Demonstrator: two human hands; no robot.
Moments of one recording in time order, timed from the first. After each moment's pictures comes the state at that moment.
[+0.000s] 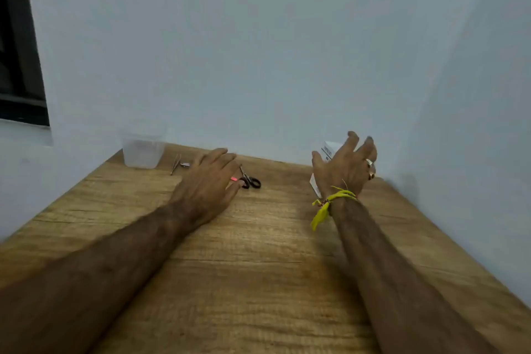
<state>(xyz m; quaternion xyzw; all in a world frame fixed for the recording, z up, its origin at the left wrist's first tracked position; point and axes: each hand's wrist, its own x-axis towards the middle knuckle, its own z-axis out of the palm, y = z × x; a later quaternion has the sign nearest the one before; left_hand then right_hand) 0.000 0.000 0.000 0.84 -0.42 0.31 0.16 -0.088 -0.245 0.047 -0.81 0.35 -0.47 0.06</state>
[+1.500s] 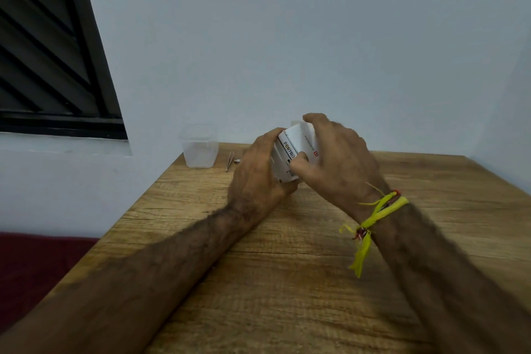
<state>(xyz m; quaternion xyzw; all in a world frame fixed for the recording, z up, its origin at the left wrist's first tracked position) -0.022 0.007 0.016 0.76 -0.39 0.28 0.45 -0.125 -0.107 0.089 -0.92 0.04 -0.35 0.15</state>
